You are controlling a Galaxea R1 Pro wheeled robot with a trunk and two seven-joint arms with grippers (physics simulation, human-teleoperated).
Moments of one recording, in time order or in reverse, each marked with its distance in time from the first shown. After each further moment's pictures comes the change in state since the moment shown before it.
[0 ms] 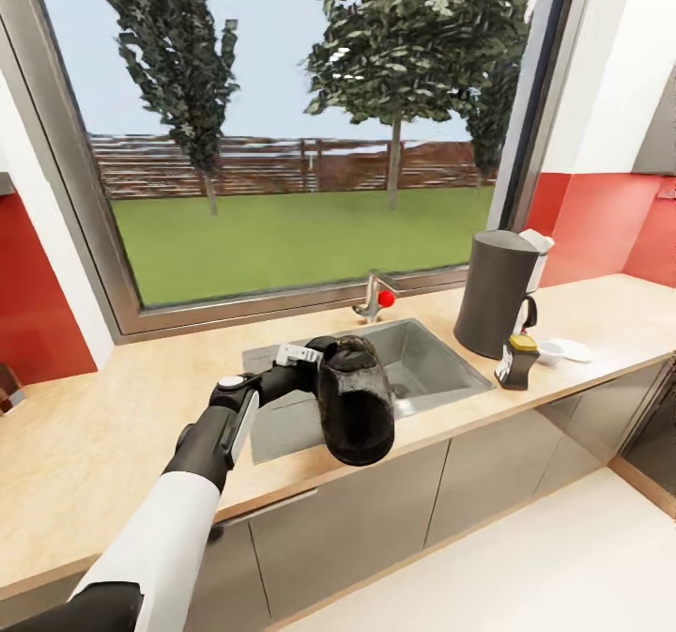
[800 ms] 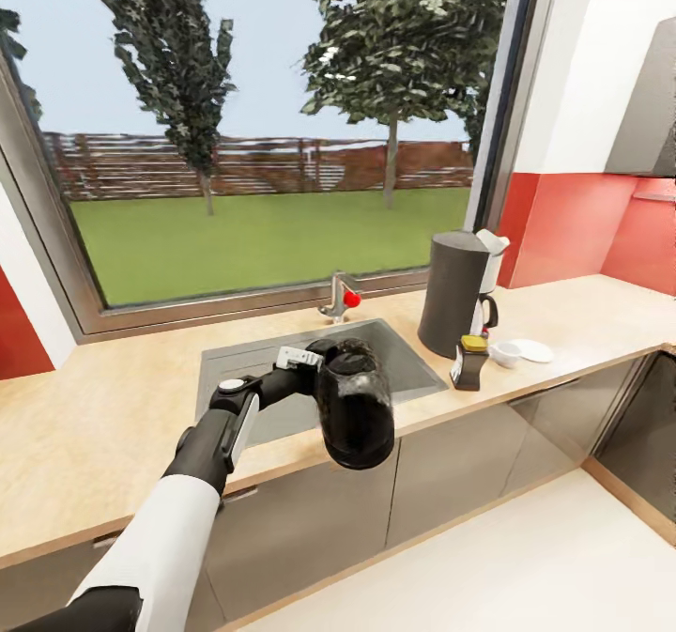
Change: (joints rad) left arm 0.011 0.000 -0.002 -0.001 -0.001 0.000 0.000; right arm 0.000 0.000 0.000 0.002 0.002 0.000 0.000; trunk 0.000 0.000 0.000
